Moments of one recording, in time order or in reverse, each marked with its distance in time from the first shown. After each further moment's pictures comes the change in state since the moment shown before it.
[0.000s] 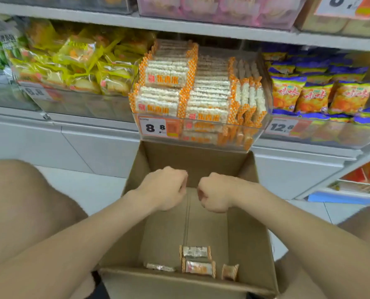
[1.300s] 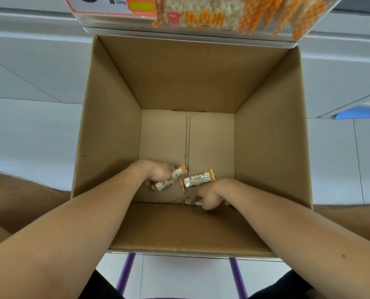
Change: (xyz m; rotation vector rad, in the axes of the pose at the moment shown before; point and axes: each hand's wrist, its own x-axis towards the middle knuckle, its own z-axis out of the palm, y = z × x) left_hand 0.037 -0.075 0.245 -0.338 -1.096 -0.390; right_hand 0.115 0.012 0.258 0.221 -0.845 -0.075
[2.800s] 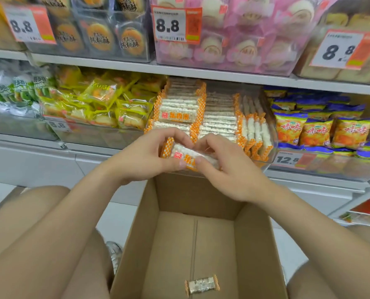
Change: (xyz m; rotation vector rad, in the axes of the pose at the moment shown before) left_hand -0.373 0.041 -0.110 -0.308 0.993 1.053; right_hand -0.346 -0.096 -0.110 -0.023 1.664 -0.559
